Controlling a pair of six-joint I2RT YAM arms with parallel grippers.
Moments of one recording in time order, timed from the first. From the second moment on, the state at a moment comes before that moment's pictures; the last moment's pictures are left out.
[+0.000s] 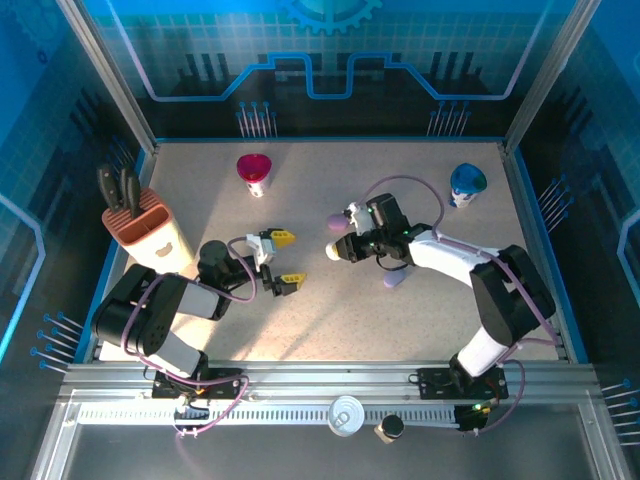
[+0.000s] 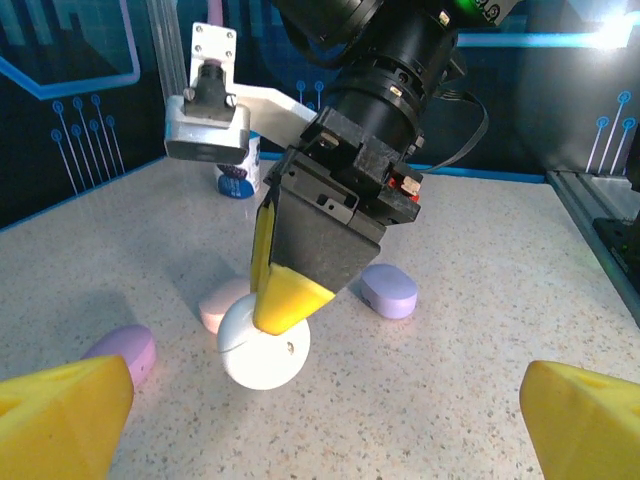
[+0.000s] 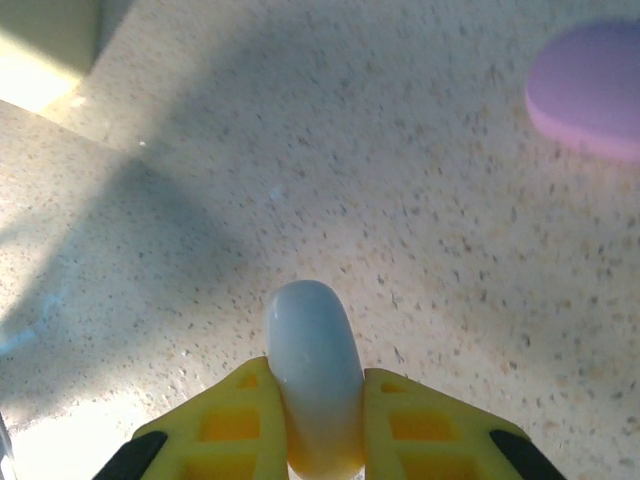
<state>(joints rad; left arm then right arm) -0.25 1.55 0.28 1.23 0.96 0.06 0.52 1.64 0.95 -0.17 -0.44 0.26</state>
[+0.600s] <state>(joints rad) -0.26 1.44 0.33 0.91 0.93 0.10 0.51 1.72 0.91 -0.16 -0.44 0.30</state>
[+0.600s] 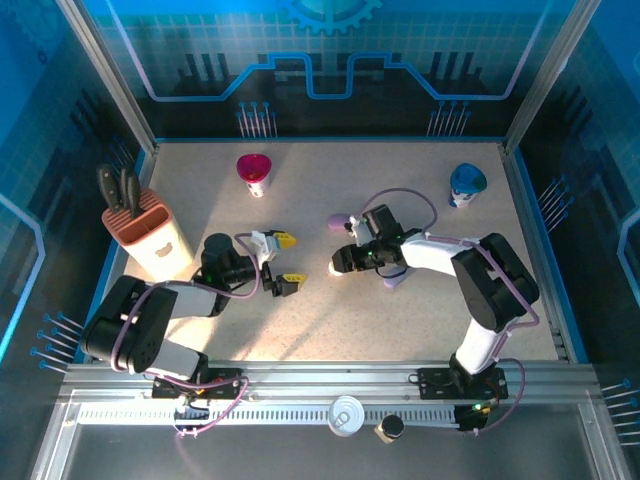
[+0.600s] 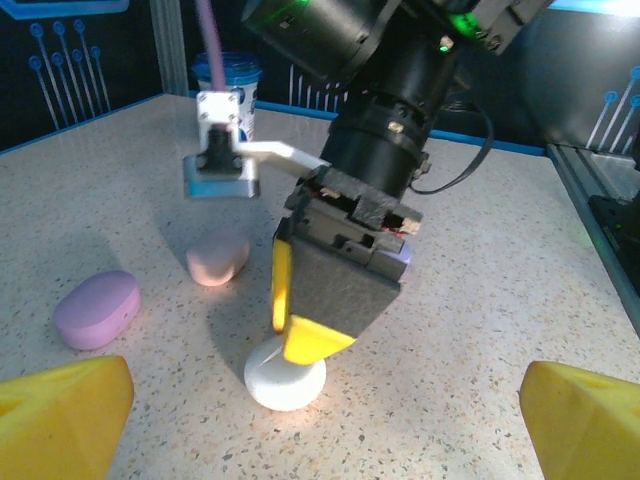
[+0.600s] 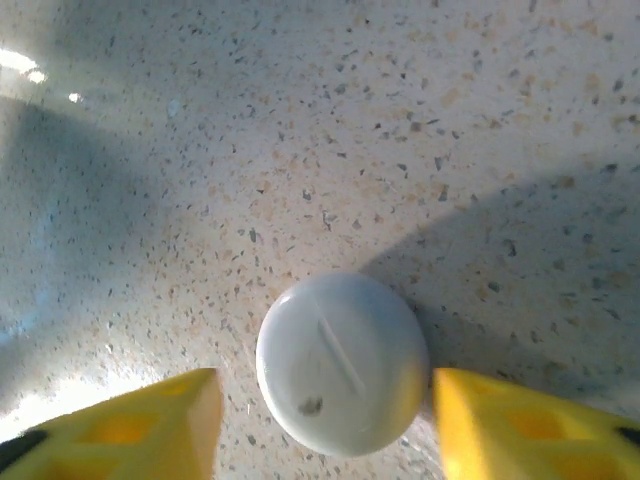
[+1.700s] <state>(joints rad) -0.08 1.27 0.21 0.75 0.03 -0.02 0.10 1.20 0.27 0.52 0.10 0.00</state>
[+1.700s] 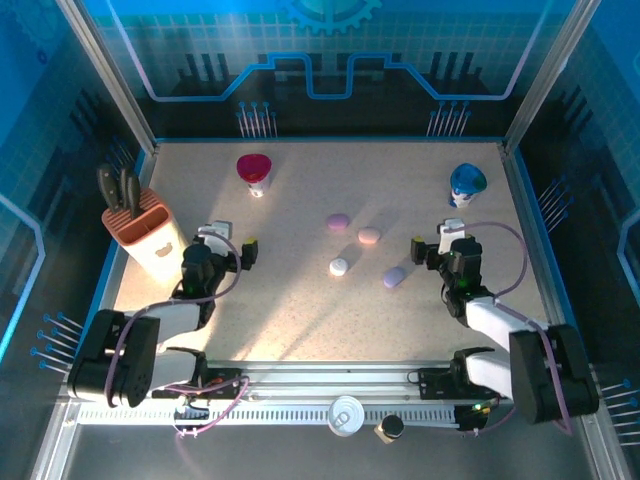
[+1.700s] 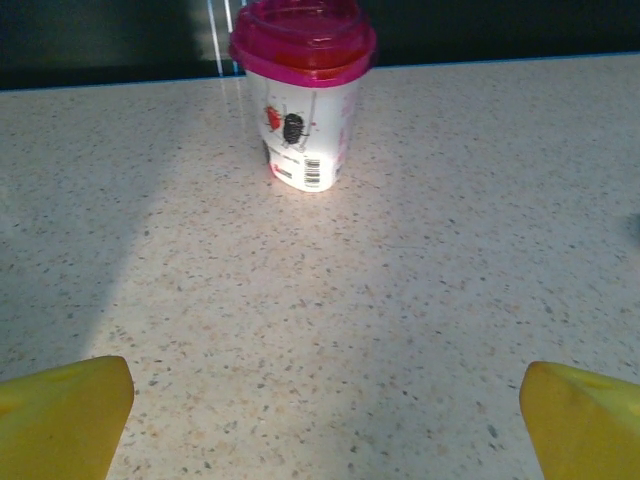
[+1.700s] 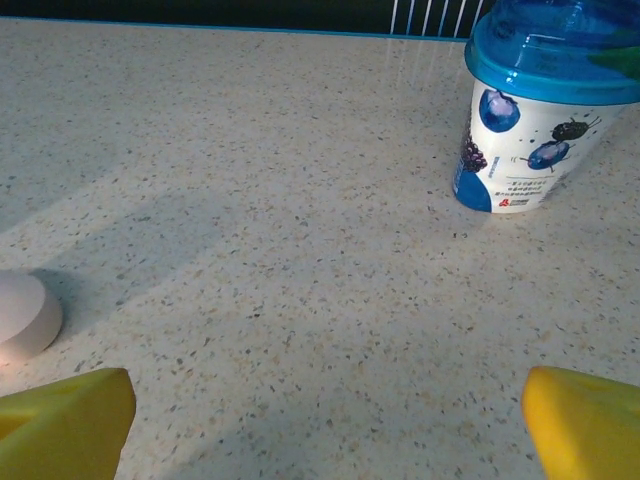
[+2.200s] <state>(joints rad) 0.03 1.55 0.34 0.84 0.11 -0.07 0.05 1.54 0.34 0.80 -0.01 -0.03</state>
